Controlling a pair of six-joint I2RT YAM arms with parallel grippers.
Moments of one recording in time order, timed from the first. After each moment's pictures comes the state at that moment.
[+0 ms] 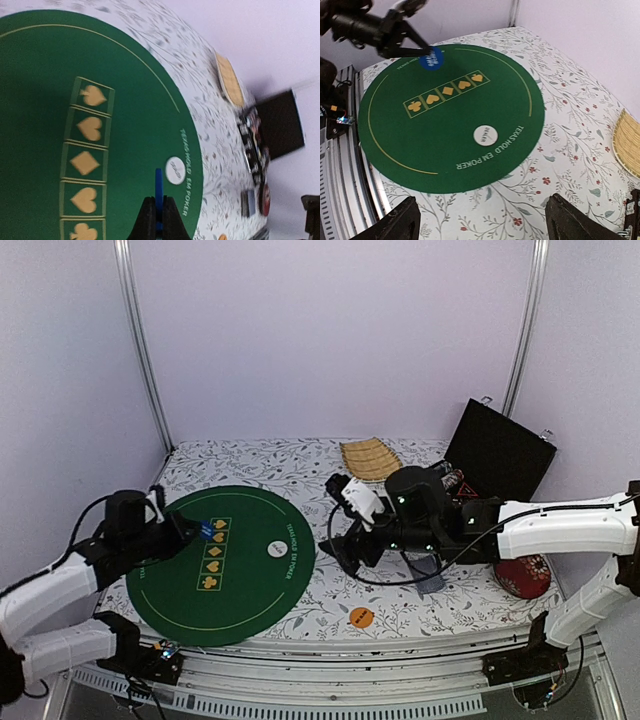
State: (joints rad) left arm -0.38 0.90 0.42 -0.05 0.17 -0.77; right arm 1.15 1.47 1.00 -0.03 0.14 -0.02
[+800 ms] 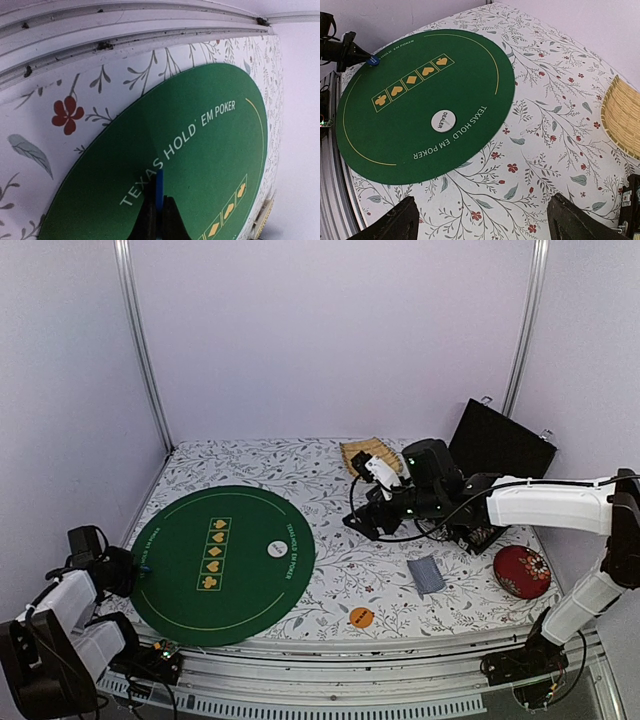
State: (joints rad) left arm 0.48 0.81 0.21 -0.26 0.24 -0.97; right arm 0.81 1.54 1.04 -0.07 -0.17 -0.05
